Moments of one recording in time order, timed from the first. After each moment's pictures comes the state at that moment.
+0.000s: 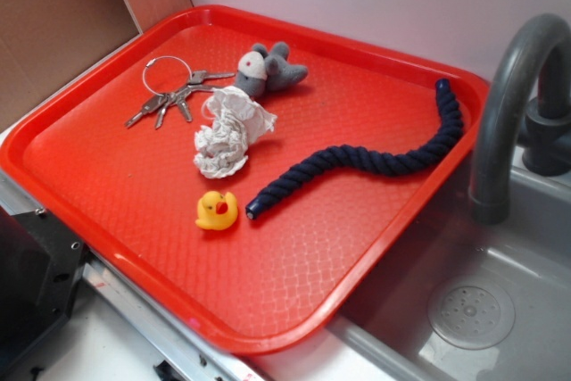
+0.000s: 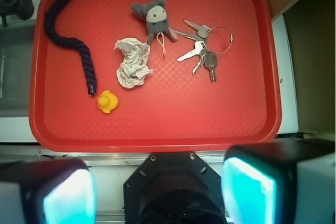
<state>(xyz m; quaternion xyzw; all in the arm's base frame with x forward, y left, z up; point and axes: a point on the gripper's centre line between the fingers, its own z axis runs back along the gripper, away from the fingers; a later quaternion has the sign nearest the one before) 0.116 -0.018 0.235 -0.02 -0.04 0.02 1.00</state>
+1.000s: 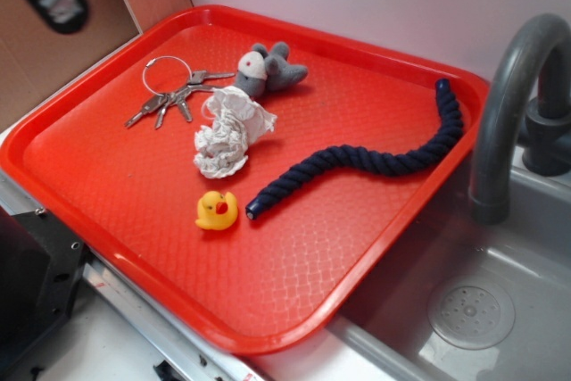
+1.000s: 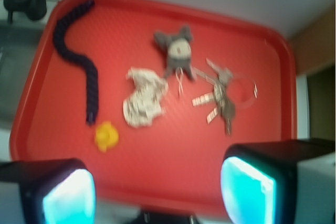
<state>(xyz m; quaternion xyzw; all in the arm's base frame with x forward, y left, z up) 0.172 -0.050 0.191 0.02 -0.11 -0.10 0.99</state>
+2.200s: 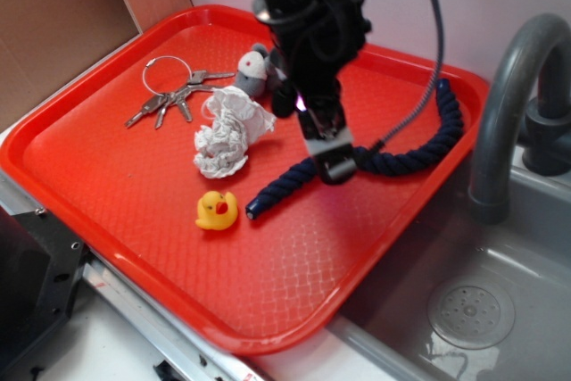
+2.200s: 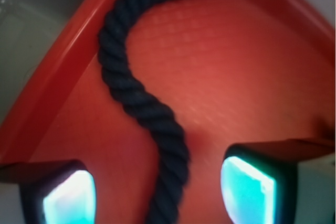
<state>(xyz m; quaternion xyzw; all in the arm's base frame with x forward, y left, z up) 0.256 -0.143 0.050 0.00 -0.03 -0.27 0.96</state>
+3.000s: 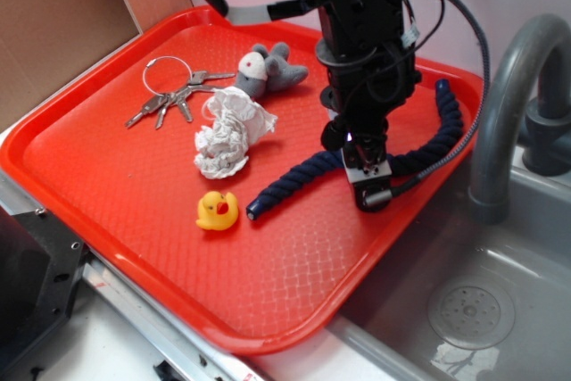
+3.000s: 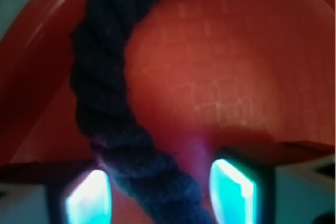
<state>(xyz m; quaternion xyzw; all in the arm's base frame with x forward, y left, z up) 0.276 -0.153 0.015 -0.01 0.00 -0.31 0.95</state>
